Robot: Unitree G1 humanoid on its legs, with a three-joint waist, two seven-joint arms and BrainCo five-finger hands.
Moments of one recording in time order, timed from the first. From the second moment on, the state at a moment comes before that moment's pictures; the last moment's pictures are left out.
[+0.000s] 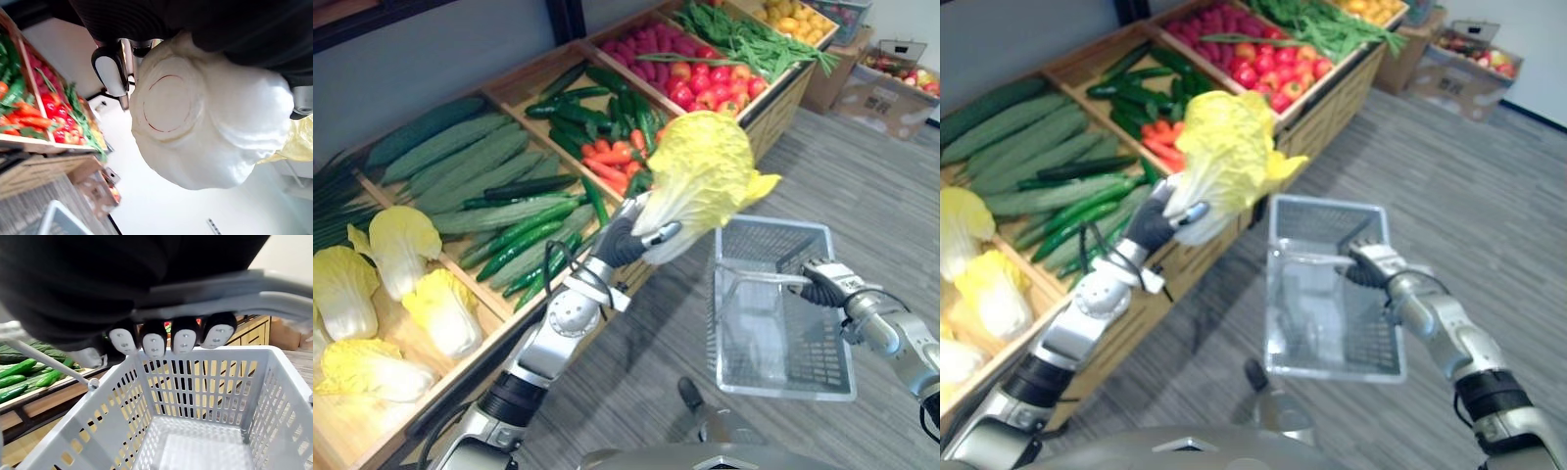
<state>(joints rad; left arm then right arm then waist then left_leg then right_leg) -0.20 0.45 -0.43 -0.15 0.12 -0.25 0.10 -0.06 -0.82 0.23 0.25 -0.59 -0.31 0.01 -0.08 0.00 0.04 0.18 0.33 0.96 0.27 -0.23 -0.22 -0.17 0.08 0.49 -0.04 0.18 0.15</state>
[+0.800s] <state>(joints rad) -0.28 0.62 -0.81 -0.37 -0.15 -0.32 -0.12 -0.17 -0.86 0.10 0.37 -0.54 -0.21 0.01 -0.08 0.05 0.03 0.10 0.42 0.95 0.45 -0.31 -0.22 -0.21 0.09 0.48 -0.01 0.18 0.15</state>
